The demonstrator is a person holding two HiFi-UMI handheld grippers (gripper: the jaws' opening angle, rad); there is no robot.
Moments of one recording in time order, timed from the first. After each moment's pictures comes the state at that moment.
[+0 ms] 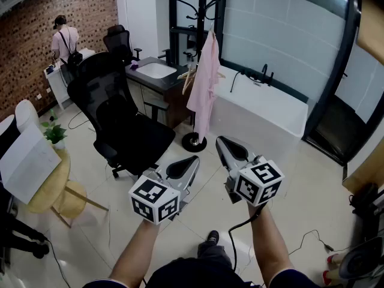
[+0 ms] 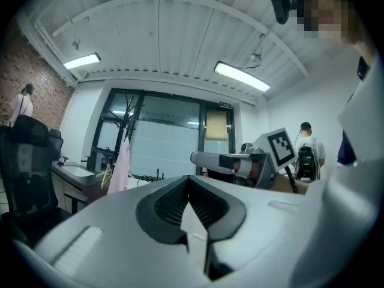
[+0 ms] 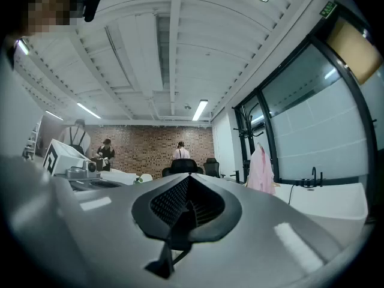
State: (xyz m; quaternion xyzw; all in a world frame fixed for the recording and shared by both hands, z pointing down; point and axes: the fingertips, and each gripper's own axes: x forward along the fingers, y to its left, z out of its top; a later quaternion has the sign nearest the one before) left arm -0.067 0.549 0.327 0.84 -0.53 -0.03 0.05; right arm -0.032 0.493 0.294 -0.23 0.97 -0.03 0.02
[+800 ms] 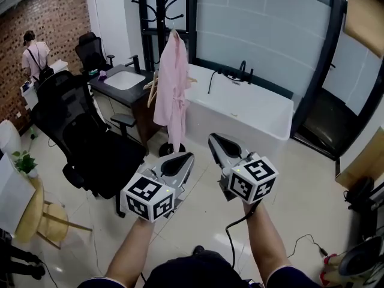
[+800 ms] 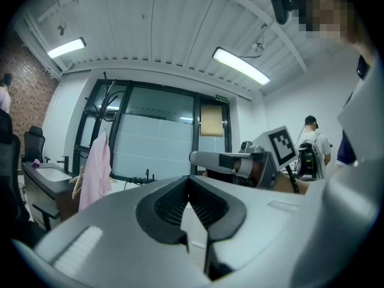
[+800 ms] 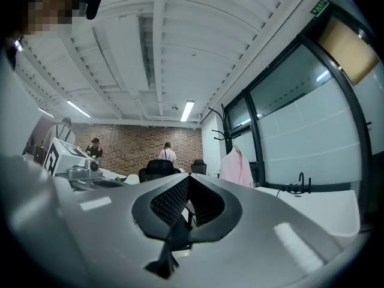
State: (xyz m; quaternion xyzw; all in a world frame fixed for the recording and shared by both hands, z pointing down) left arm 0.001 0.353 0.328 0.86 -0.50 -0.01 0.04; right arm 0.034 0.304 0.295 -0.26 0.97 -0.02 0.03
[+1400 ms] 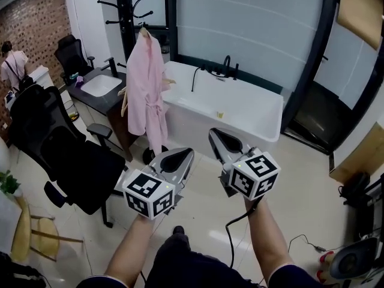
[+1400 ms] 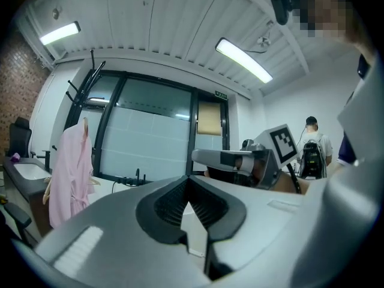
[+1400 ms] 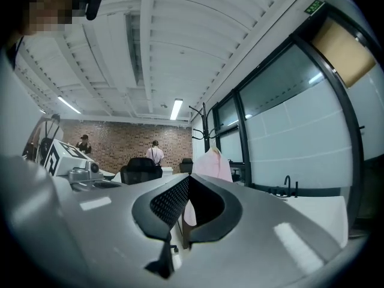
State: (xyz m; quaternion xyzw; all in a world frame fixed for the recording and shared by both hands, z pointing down) left arm 0.069 0.218 0.327 0.88 -0.47 -0.01 0.05; right arm 0.107 0.173 0.291 -0.29 0.96 -0.02 0.02
